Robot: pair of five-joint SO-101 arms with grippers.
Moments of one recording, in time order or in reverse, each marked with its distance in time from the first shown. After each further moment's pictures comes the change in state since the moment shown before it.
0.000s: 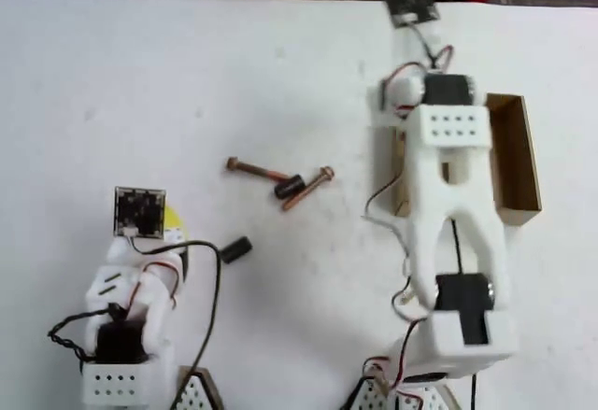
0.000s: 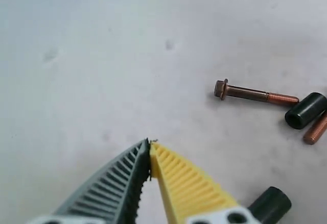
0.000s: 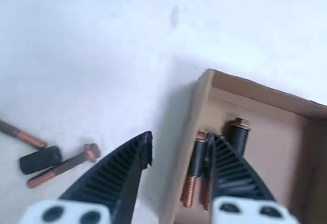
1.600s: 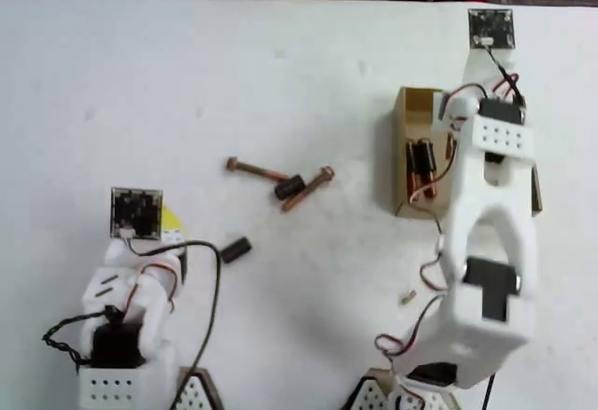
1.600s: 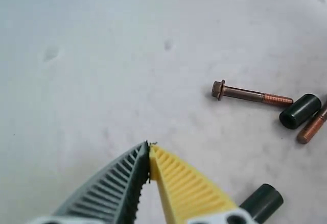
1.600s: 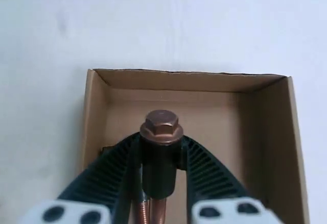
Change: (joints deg) left arm 0.3 0.0 -3.4 4.4 0.0; right arm 17.1 9.0 9.2 -22.1 -0.7
